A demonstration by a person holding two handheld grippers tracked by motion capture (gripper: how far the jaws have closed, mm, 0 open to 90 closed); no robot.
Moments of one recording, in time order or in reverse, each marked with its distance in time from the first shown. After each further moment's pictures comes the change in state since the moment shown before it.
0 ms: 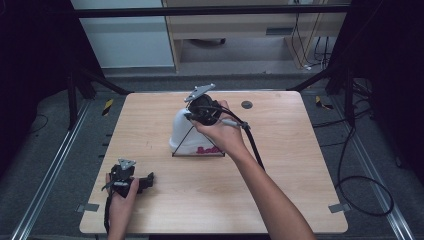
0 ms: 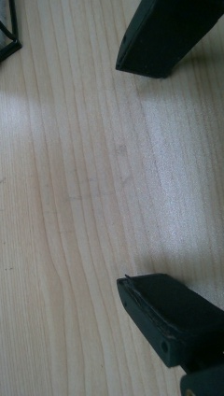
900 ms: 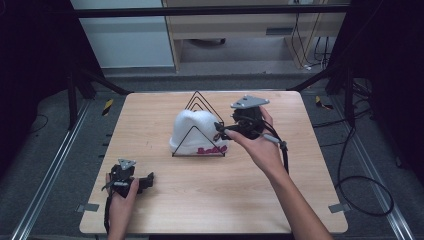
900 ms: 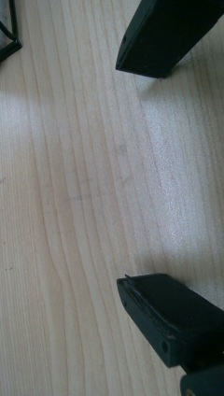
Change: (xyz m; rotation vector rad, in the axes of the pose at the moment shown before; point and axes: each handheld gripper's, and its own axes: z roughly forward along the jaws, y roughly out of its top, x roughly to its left) left arm 0.000 0.000 0.000 0.001 0.000 0.003; right arm -0.023 -0.071 -0.078 -0.117 -0.178 0.206
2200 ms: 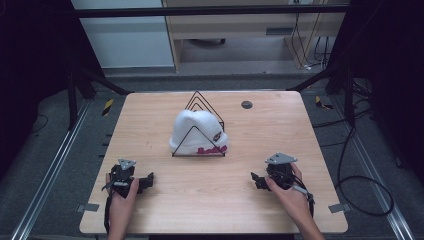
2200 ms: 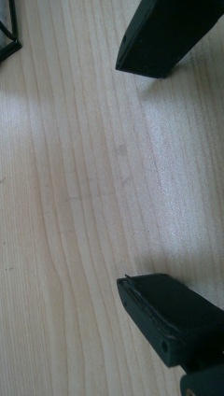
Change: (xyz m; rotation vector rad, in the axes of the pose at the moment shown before) left arm 0.000 0.000 0.000 -0.001 0.001 0.000; right arm -0.028 -0.199 -0.015 0.222 -0.084 0.101
